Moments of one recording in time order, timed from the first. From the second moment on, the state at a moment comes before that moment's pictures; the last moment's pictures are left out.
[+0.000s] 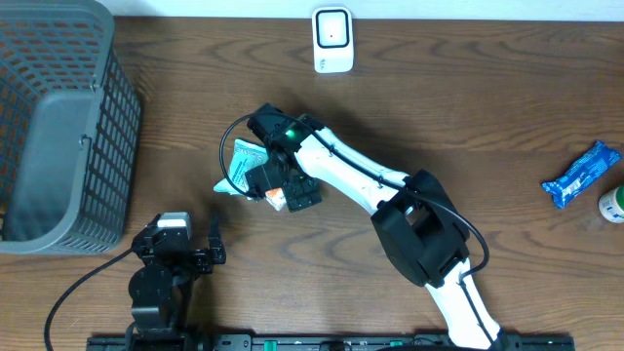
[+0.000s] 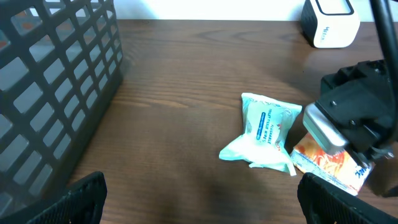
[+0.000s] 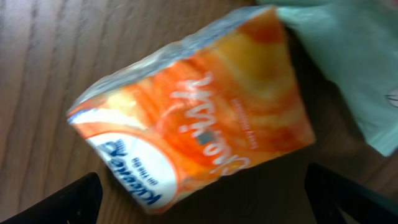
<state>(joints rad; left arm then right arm) 0.00 0.03 0.13 -0.44 -0.01 -0.01 0.78 2.29 1.82 -0.96 -0.03 -1.16</state>
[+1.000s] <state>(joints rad) 0.00 0.03 0.13 -0.44 -0.01 -0.01 0.87 2.29 1.82 -0.92 -0.02 -1.41</state>
